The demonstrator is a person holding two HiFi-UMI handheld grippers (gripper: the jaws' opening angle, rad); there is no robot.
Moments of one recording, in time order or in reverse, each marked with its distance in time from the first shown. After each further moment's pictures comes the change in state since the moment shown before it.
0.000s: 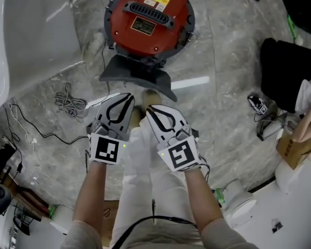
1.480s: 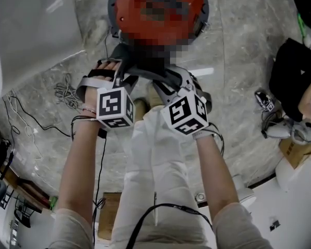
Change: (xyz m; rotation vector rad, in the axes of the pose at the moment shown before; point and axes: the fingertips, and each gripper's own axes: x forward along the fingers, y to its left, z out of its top) left arm 0.072 0.025 -0.089 0.673 0.497 -0.268; right arm 0.075 -0.065 -0.050 -0.181 0.298 0.005
